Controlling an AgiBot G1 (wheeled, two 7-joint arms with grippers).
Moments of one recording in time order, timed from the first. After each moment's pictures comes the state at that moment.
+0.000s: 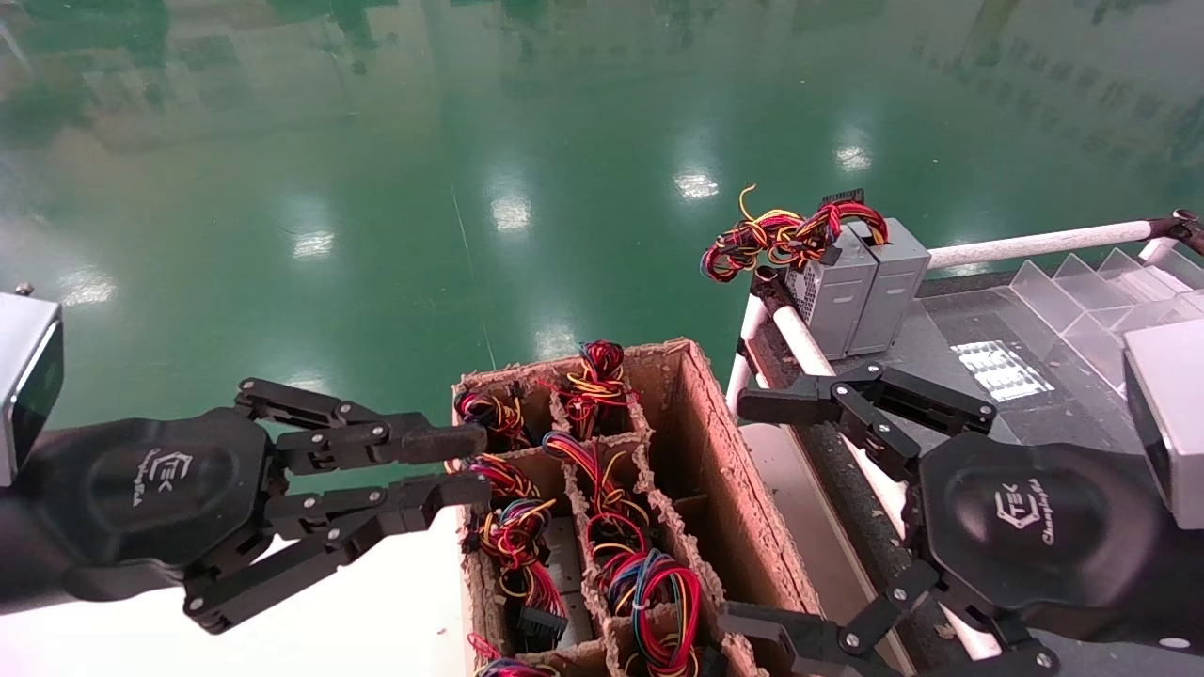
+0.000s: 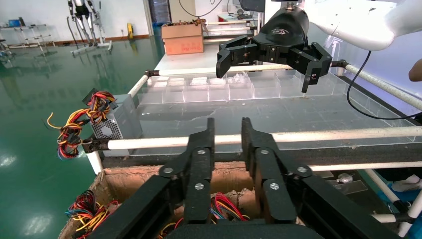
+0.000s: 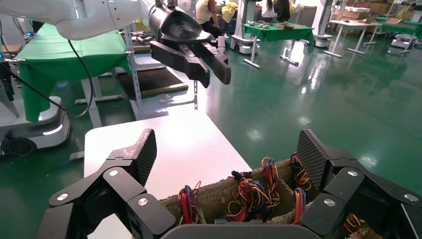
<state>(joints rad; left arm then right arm) -1.09 0.57 0.39 -1.25 0.65 1.44 -0.12 1.08 -0.61 -0.28 1.28 -0.73 -1.49 0.19</state>
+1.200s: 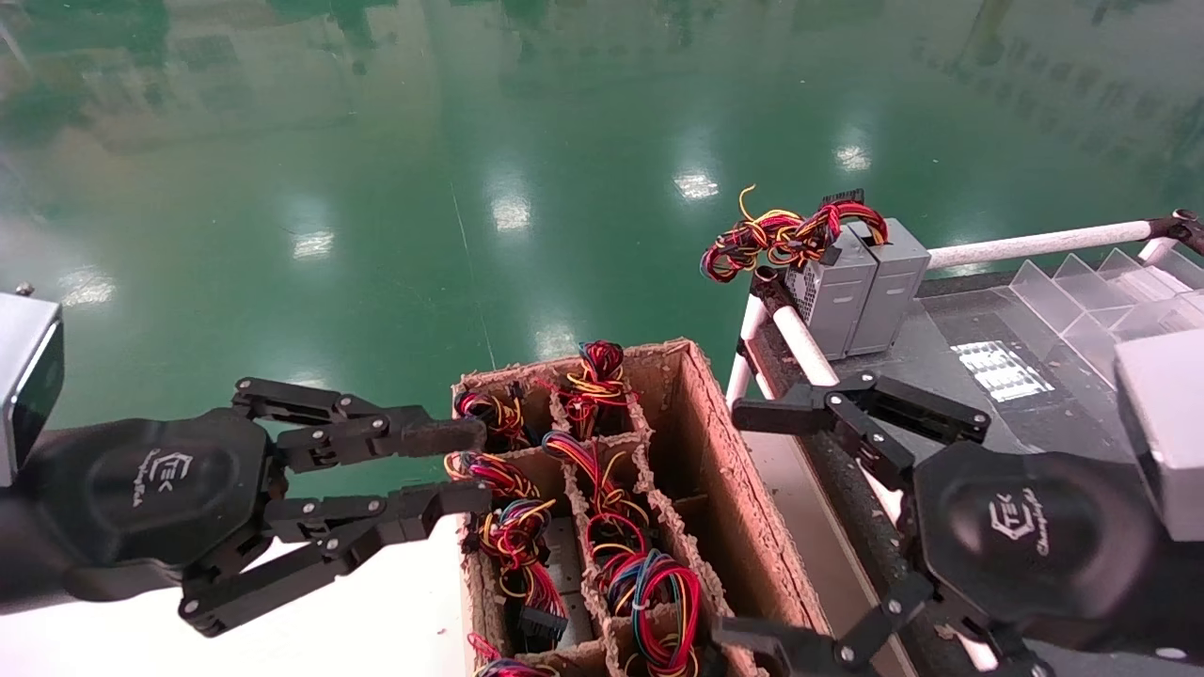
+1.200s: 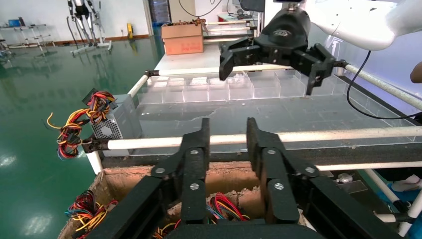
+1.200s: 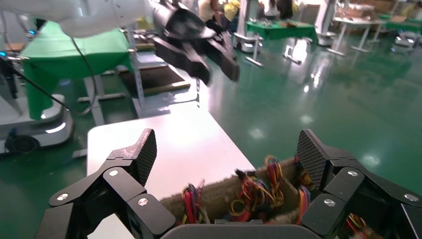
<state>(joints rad) -1.09 0.57 0.39 -1.25 0.65 1.44 -0.12 1.08 -0.61 -0.30 1.27 -0.78 -1.47 0.20</state>
